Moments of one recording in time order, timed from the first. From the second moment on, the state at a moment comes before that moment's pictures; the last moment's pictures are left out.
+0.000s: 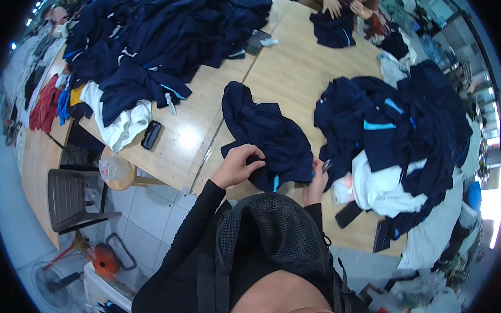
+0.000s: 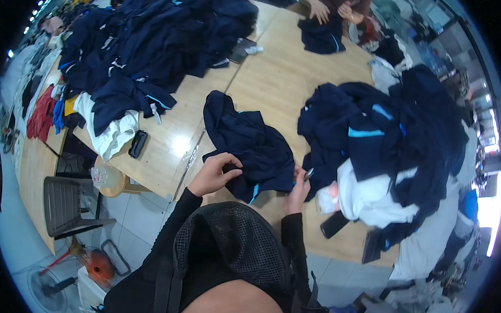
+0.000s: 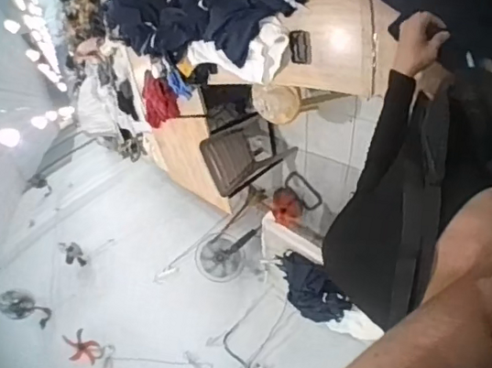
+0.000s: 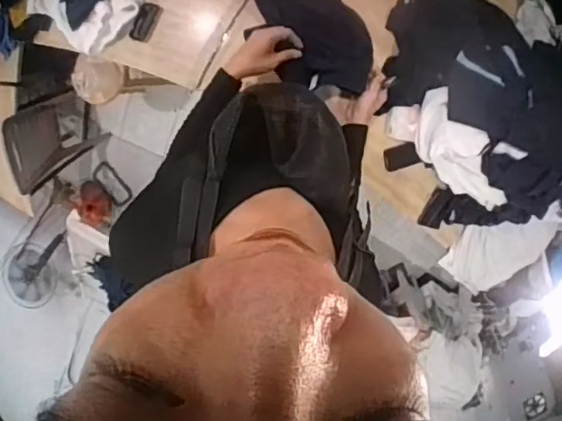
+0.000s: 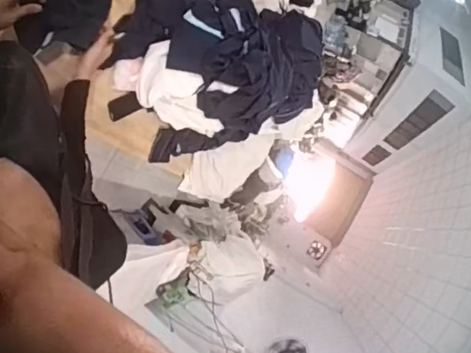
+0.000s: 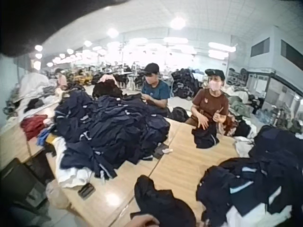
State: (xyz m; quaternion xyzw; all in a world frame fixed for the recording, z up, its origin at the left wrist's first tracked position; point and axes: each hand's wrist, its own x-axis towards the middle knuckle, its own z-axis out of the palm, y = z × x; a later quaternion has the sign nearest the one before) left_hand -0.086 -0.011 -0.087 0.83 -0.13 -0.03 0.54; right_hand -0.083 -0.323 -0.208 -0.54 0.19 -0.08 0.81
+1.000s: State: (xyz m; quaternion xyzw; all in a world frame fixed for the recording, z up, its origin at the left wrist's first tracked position) left_hand -0.074 -0.038 -0.081 0.71 -0.05 0.05 0.70; right_hand -0.143 -0.319 -0.130 -0.78 0.10 -0.08 0.61
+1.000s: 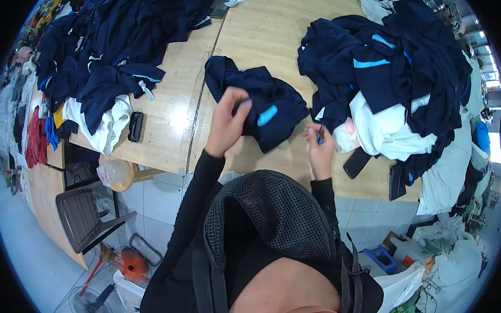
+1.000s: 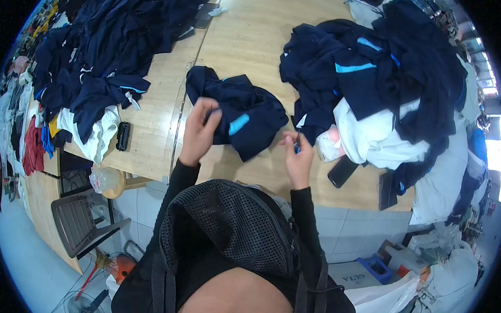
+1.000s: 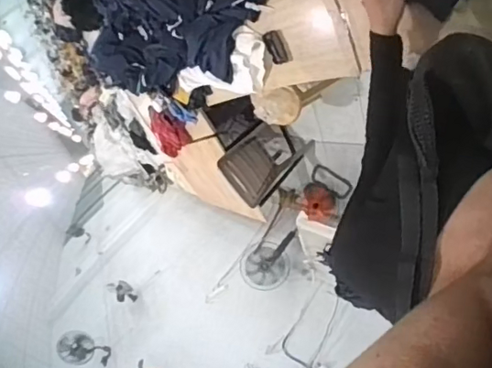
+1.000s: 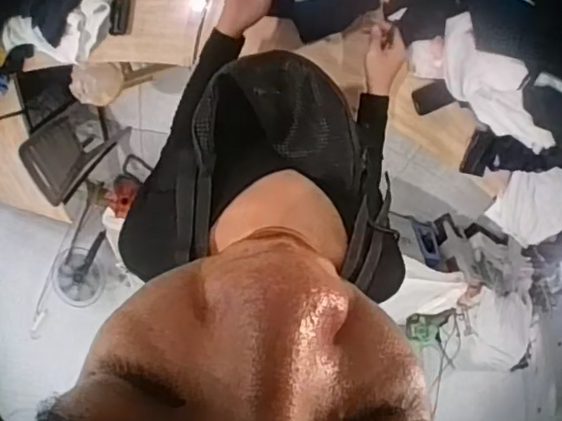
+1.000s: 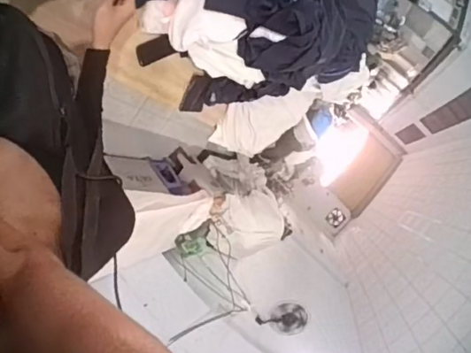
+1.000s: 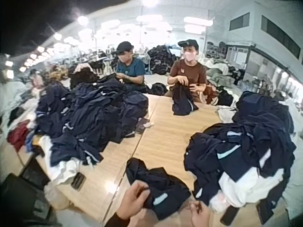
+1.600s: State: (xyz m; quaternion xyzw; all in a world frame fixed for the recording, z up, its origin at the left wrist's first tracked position) left_hand -0.114 -0.031 -0.160 0.83 0.10 0.15 0.53; right_hand -0.131 -0.256 -0.119 -0.80 0.04 0.02 0.60
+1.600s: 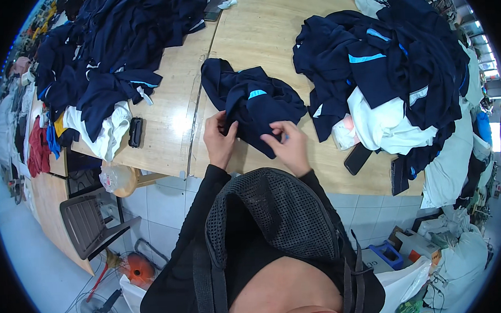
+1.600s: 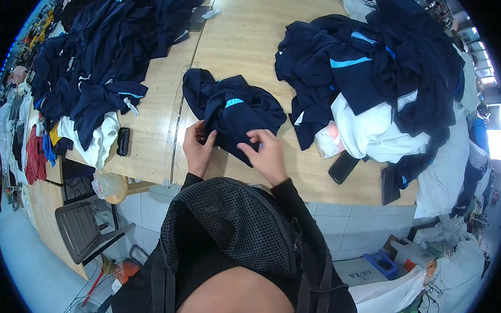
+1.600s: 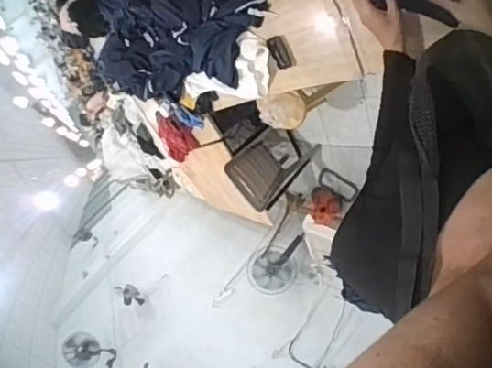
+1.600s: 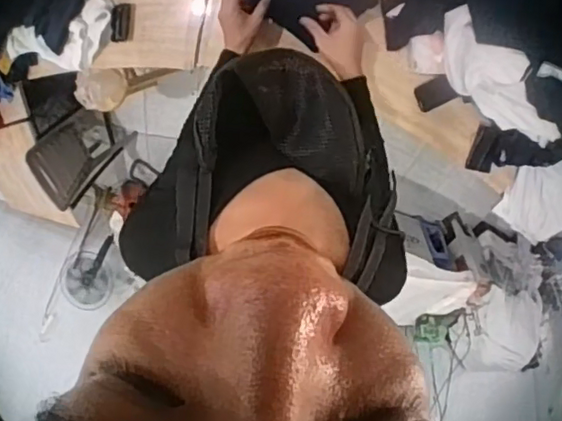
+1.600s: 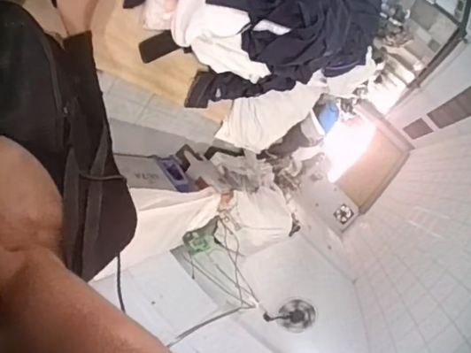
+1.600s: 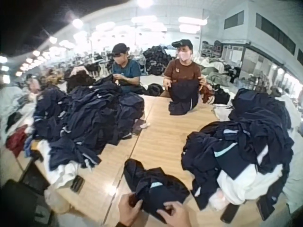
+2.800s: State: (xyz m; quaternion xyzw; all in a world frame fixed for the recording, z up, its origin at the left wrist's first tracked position) left_hand -0.083 0.026 -0.062 0.15 -0.03 -0.11 0.98; right_hand -0.135 -0.374 -0.020 -0.27 -0.06 0.03 0.96
